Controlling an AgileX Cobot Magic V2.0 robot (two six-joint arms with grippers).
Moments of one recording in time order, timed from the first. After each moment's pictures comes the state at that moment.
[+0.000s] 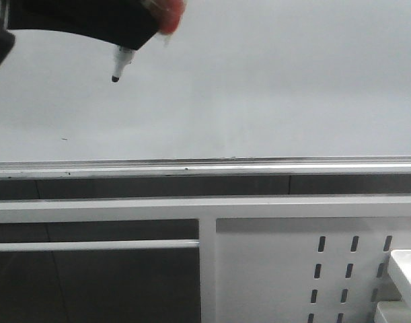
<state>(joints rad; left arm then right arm) -0.98 1.09 -0.81 0.31 0.35 0.32 1.06 1.09 -0.96 -0.38 0.40 -0.06</state>
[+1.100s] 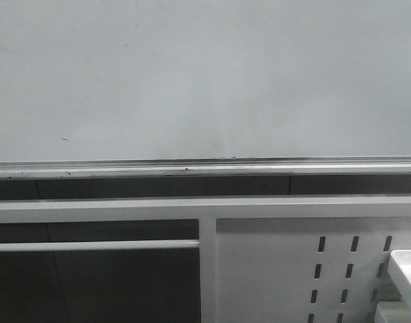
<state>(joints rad) -0.73 0.18 -0.52 0.19 0.41 -0.07 1.06 0.67 -0.58 -1.71 0.46 1.13</state>
